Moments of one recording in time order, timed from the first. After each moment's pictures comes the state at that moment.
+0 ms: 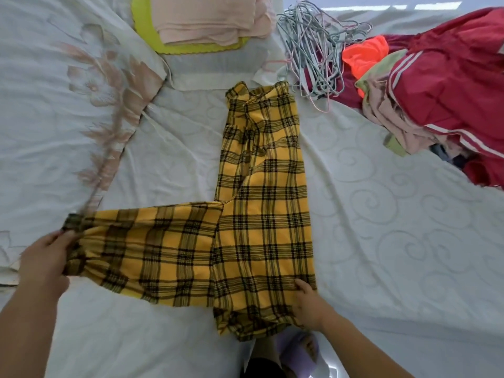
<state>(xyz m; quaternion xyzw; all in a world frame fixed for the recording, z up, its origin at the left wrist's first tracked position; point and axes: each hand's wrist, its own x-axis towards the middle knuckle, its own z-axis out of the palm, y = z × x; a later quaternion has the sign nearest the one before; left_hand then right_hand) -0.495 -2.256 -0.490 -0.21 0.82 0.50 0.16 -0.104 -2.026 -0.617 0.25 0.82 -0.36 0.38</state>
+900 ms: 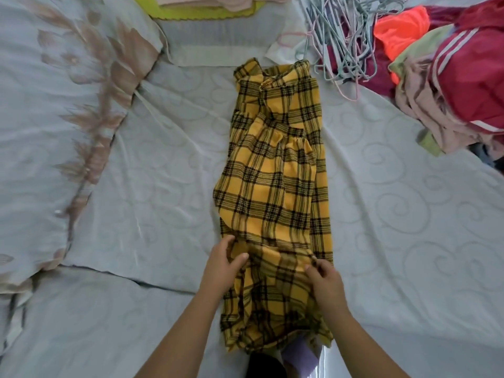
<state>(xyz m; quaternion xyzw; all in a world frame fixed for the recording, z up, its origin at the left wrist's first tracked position) -0.339 -2.111 -0.601 0.14 0.85 0.25 0.43 -0.160 -2.006 -0.625 0.64 0.50 -0.58 0.00</state>
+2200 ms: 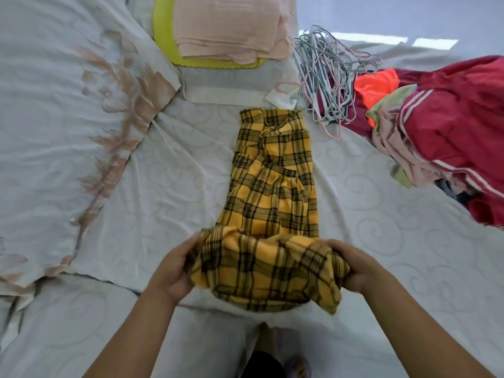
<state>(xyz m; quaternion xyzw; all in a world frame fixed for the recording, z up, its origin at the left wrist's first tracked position) -0.379 -2.125 -0.504 -0.15 0.53 0.63 0.56 -0.168 -1.903 -0.530 0.57 0.26 -0.77 0.09</state>
